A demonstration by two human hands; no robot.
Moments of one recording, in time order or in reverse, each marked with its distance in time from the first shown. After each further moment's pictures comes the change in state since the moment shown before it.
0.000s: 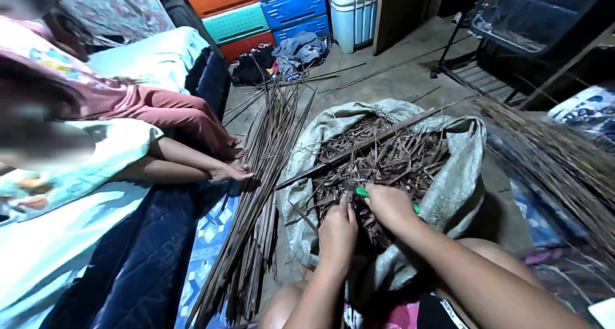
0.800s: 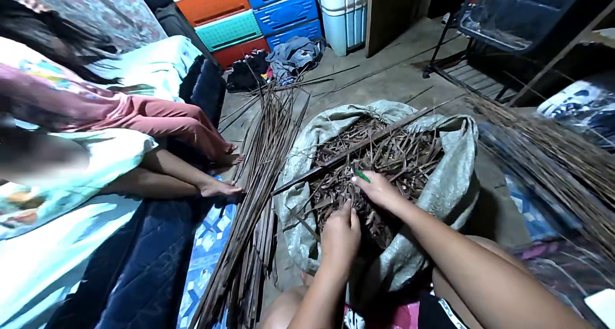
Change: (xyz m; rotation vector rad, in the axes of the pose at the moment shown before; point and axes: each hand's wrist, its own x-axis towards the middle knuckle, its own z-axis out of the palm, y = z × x) left_hand -0.005 0.000 0.004 -0.103 -0.010 0.098; right_hand 0.040 0.022 0.000 0.687 0.049 -0.084
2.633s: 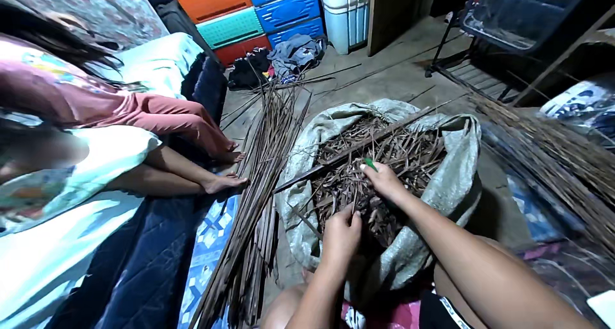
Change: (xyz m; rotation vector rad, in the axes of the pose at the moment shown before) left_hand 0.001 -0.010 -0.003 -0.223 -0.052 -0.031; right_hand 0.017 0.013 -0.002 0.153 0.103 -0.030
